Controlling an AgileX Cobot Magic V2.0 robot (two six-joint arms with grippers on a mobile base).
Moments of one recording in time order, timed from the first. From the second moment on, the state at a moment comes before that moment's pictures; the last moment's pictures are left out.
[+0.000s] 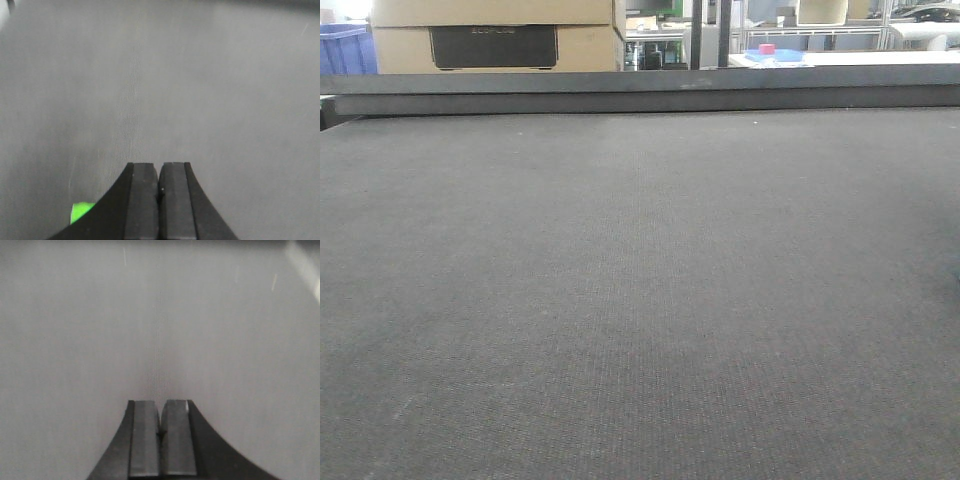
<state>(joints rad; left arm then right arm) 0.02 0.95 -1.11 -0.06 0.85 -0.06 0.06 0.89 -0.98 -0.01 0.78 0.01</state>
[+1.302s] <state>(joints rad) 0.02 1.21 -1.07 -0.08 0.80 -0.06 0.14 1.40 -1.00 0.08 0.95 0.12</state>
